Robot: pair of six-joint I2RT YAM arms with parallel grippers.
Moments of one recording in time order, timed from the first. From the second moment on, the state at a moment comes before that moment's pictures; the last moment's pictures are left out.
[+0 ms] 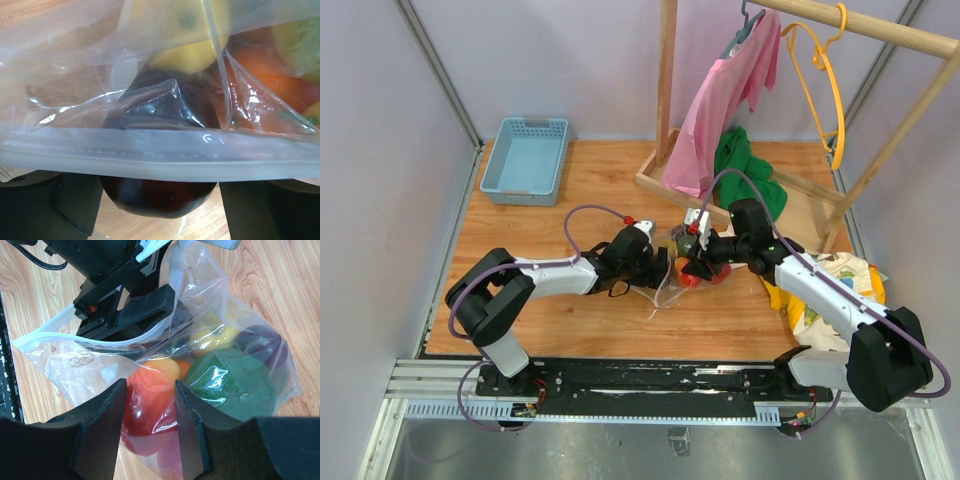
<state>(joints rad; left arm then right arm) -0.82 1.66 0.81 0.08 -0.02 -0.55 0.46 1.25 0.80 -0.29 -0.68 -0.52</state>
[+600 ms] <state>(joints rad) -0.82 1.51 0.79 0.00 0.00 -0.55 0.46 1.24 0.79 -0.29 -0.65 -0.53</state>
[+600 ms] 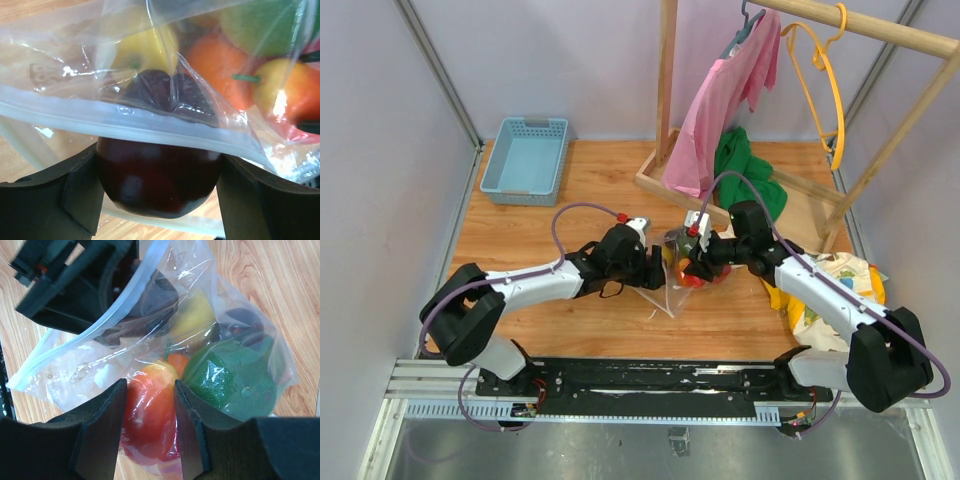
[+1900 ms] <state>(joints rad) -0.70 1.16 0.68 -0.31 0.38 -0.53 0.44 1.22 0.78 -0.32 -0.88 -0.55</state>
